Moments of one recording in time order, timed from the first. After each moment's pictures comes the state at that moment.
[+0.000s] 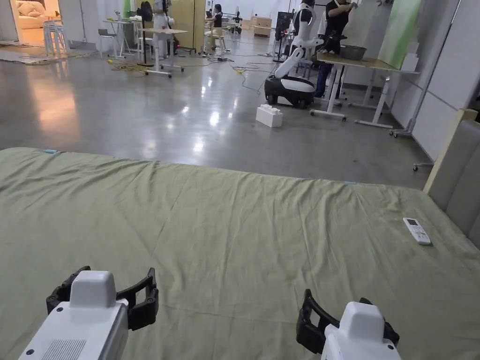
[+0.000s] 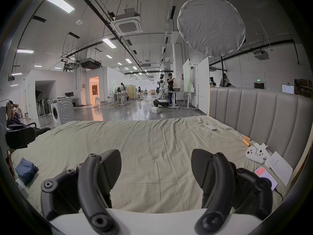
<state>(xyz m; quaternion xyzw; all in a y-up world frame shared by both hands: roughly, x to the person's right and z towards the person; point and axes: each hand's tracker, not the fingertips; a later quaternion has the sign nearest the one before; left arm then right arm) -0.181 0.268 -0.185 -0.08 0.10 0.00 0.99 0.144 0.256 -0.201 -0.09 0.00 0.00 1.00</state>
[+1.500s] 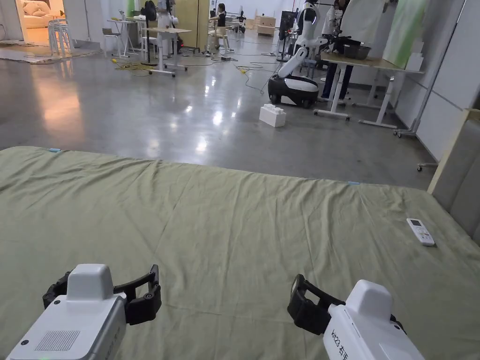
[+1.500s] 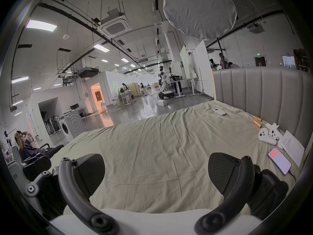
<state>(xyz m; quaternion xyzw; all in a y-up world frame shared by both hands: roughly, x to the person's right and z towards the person) -0.189 0.273 -0.191 -0.09 0.09 0.03 0.99 0.145 0.289 -0.215 -0.13 0.02 -0.10 0.99</state>
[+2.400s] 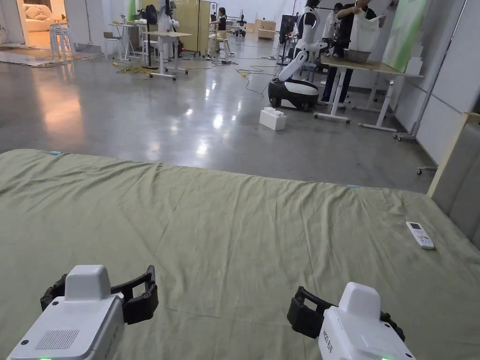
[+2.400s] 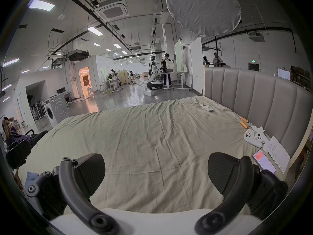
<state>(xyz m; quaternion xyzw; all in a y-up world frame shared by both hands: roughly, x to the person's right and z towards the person) -0.192 0.268 -0.195 -0.09 0.10 0.04 0.99 0.139 0.282 -0.227 -0.19 -0.03 -0.04 0.98</state>
